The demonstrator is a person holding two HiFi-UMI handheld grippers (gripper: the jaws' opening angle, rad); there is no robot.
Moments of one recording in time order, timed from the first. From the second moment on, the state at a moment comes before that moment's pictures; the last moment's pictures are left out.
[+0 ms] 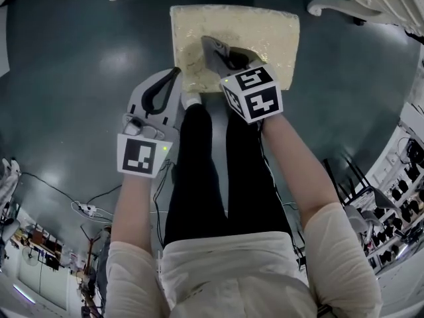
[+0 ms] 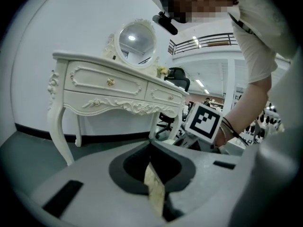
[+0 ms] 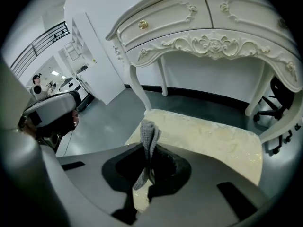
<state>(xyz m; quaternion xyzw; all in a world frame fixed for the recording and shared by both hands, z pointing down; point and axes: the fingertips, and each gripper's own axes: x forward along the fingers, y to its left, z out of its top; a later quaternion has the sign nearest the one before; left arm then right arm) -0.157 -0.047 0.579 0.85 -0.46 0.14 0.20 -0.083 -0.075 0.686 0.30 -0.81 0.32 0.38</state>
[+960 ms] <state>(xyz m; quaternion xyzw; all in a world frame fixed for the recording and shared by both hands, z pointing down) -0.195 -0.051 0.601 0.85 -0.47 0.13 0.21 -0.121 -0.068 0.730 0.28 -0.81 0.34 0.40</state>
